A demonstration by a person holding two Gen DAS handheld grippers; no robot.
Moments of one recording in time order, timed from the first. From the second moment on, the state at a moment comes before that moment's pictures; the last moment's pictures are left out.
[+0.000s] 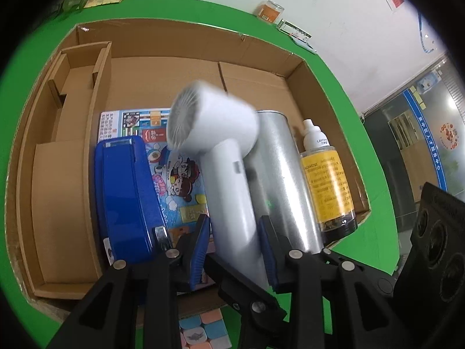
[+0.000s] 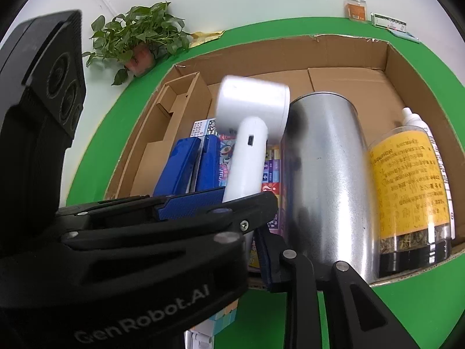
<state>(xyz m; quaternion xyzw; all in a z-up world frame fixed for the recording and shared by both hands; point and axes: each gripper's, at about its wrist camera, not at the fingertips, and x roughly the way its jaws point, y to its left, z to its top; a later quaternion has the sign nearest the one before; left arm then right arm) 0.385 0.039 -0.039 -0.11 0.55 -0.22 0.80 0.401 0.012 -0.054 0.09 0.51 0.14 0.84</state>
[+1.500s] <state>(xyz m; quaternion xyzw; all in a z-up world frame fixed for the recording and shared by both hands) 0.159 0.091 -0.126 -0.26 0.49 -0.18 0.81 0.187 0.007 -0.115 -0.07 0.45 0.29 0.84</state>
